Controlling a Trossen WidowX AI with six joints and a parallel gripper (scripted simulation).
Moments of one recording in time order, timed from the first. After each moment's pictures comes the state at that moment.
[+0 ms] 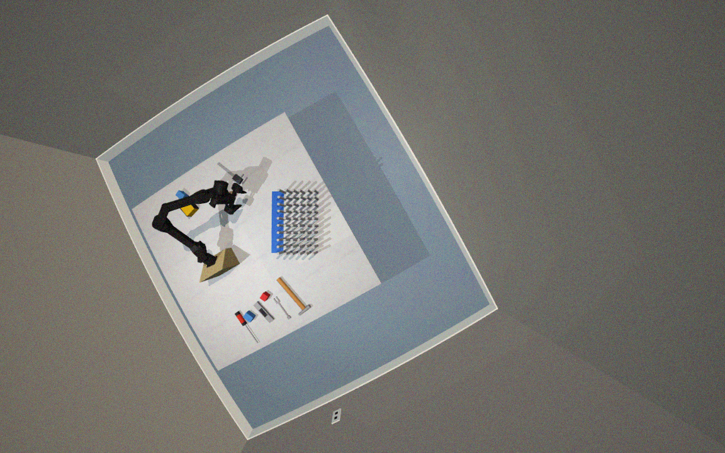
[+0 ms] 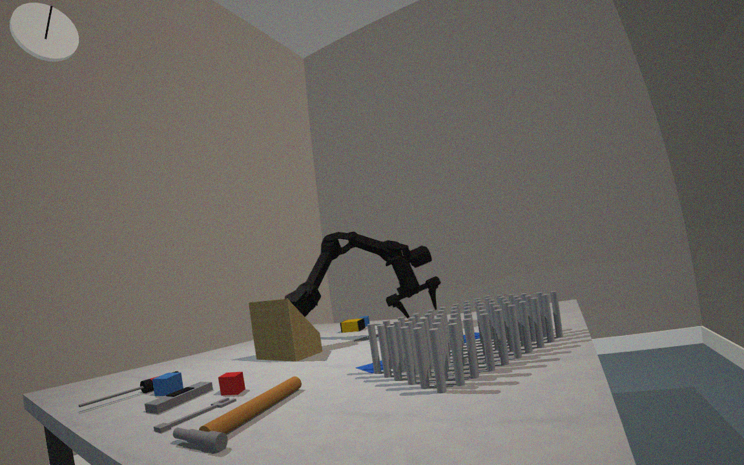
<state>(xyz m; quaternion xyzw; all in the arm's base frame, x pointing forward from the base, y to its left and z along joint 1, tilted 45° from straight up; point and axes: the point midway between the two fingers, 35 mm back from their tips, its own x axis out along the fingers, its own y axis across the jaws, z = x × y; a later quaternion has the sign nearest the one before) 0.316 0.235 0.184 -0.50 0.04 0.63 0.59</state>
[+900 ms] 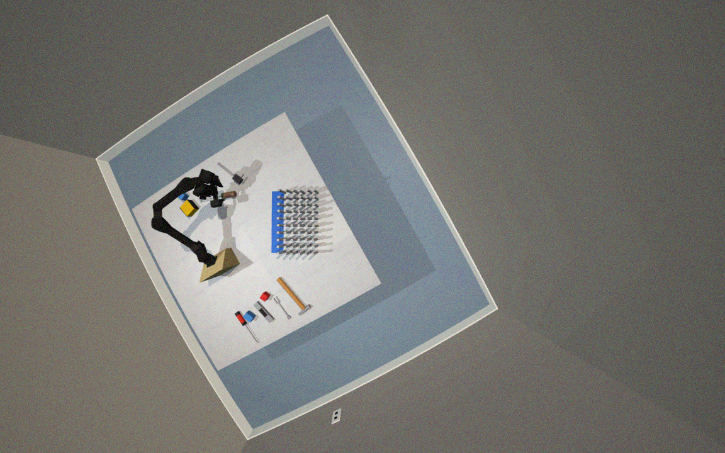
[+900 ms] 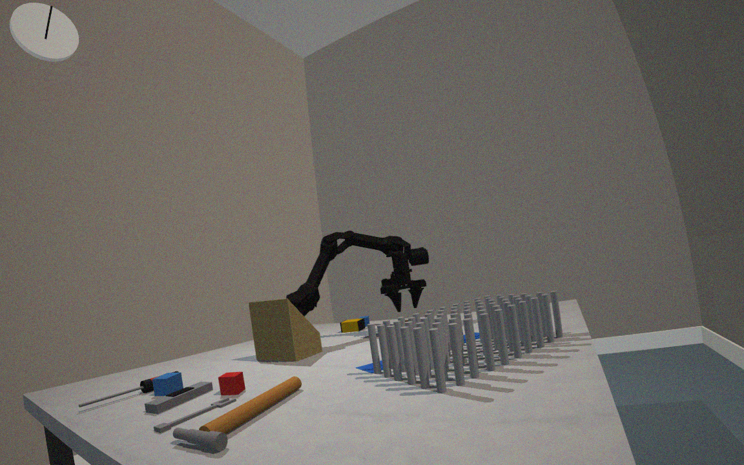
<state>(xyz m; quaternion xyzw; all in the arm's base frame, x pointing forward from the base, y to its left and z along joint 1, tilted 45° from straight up) 0.218 0.274 0.259 -0.59 -0.21 0.71 0.32</state>
